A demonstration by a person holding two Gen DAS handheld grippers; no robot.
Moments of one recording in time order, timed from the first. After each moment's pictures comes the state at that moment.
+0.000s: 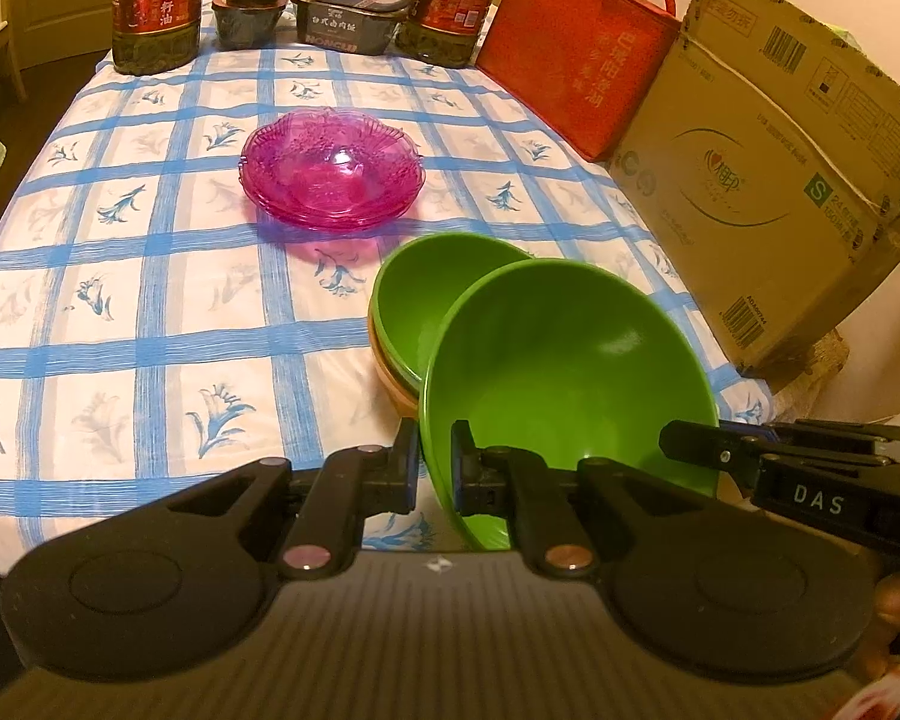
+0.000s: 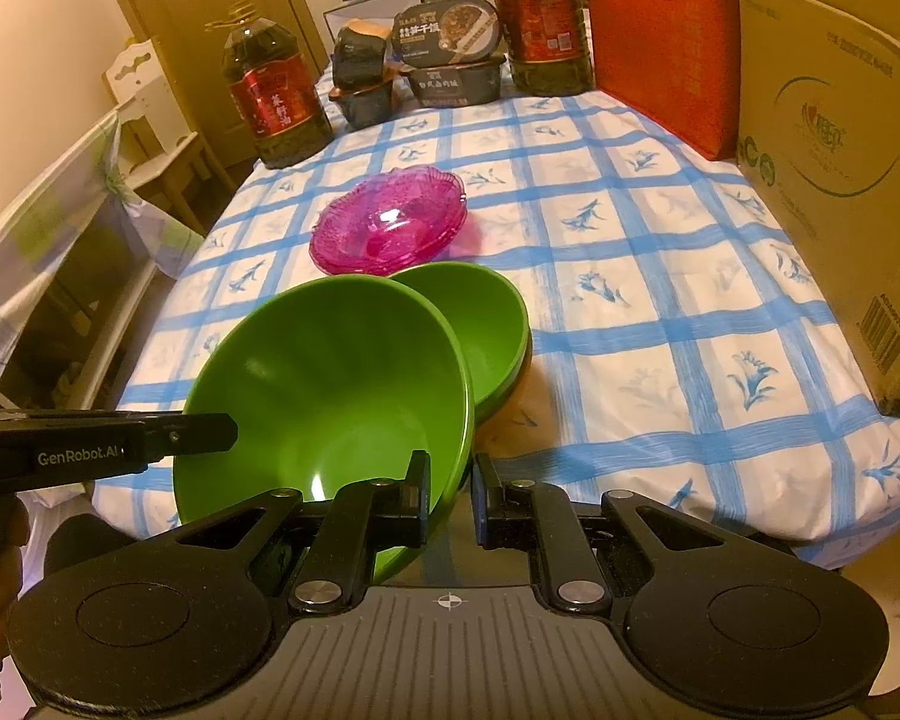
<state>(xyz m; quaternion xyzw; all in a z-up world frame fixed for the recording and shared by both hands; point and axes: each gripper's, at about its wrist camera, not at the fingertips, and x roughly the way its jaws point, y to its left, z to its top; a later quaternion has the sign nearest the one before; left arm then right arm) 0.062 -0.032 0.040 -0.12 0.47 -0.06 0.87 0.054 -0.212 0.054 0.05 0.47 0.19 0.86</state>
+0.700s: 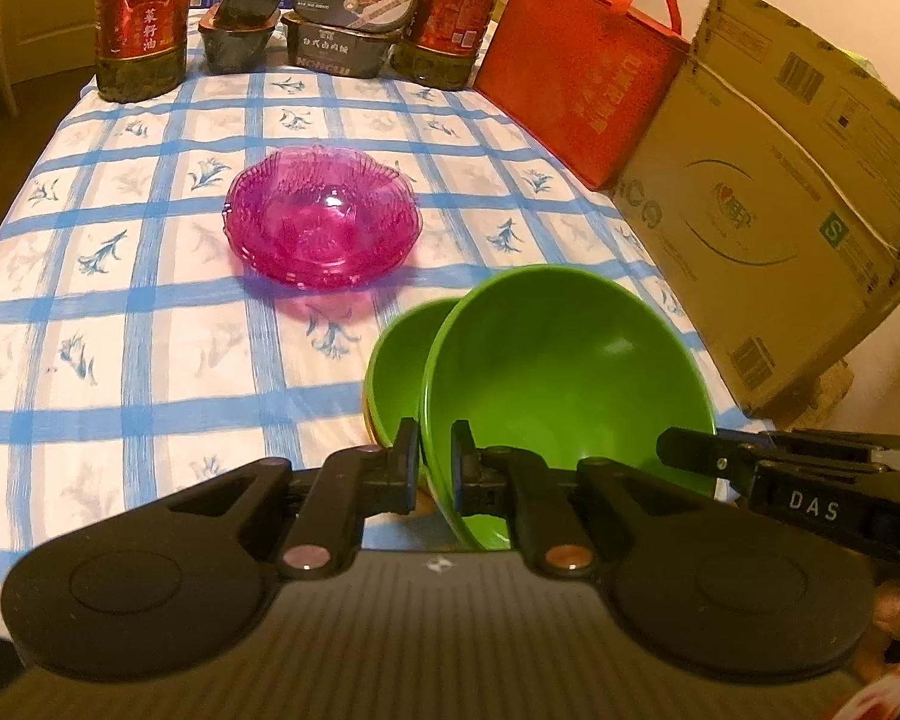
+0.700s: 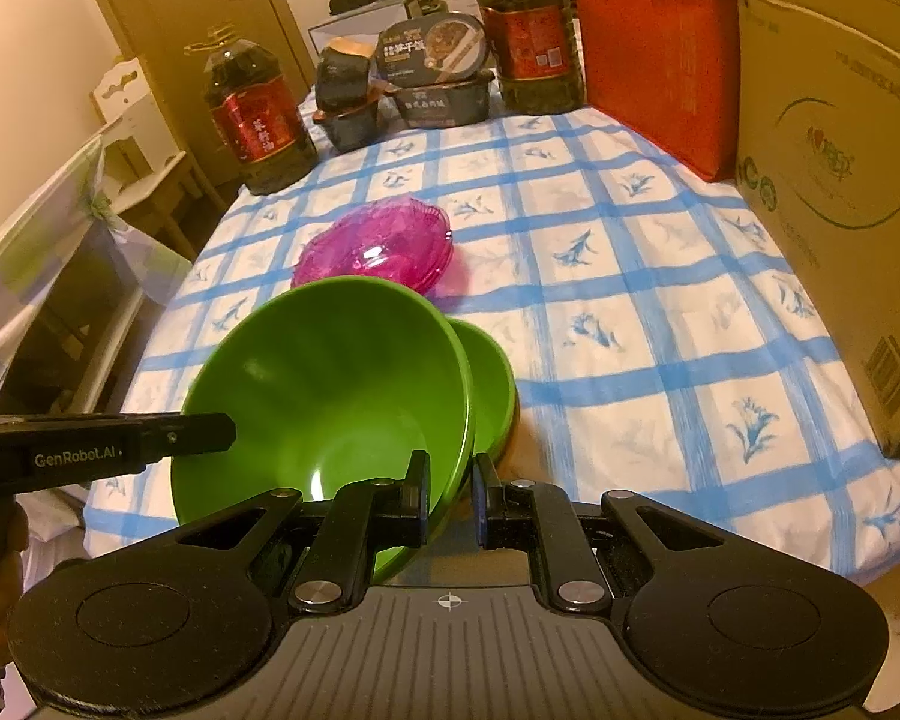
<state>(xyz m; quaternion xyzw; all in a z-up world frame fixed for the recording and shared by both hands) 0.114 -0.030 0.044 -0.12 0.46 -0.06 0.88 0.103 -0.210 0.054 0.06 0.47 0.18 0.86</state>
